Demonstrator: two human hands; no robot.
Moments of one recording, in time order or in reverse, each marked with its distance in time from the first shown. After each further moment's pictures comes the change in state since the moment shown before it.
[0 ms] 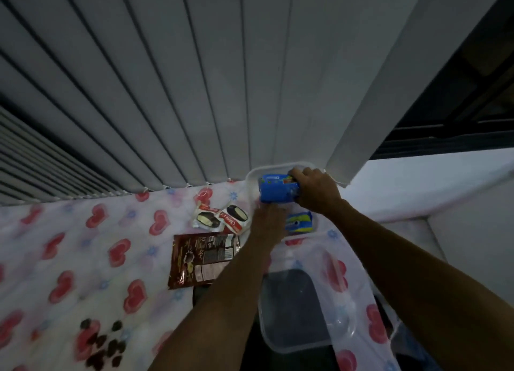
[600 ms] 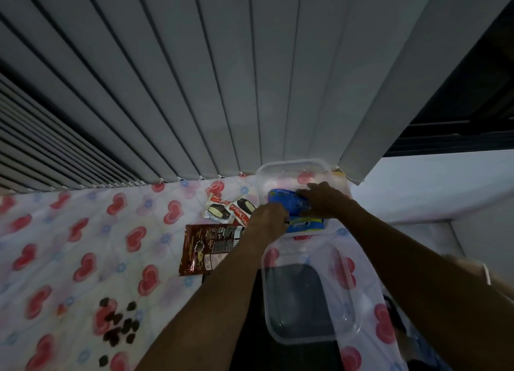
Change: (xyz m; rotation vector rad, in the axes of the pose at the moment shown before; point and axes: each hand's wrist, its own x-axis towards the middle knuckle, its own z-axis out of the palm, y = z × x) left_hand -0.020 -0.012 -0.021 -0.005 -0.039 0.040; right_hand -0.001 0.007 0.031 0.005 -0.419 -0.080
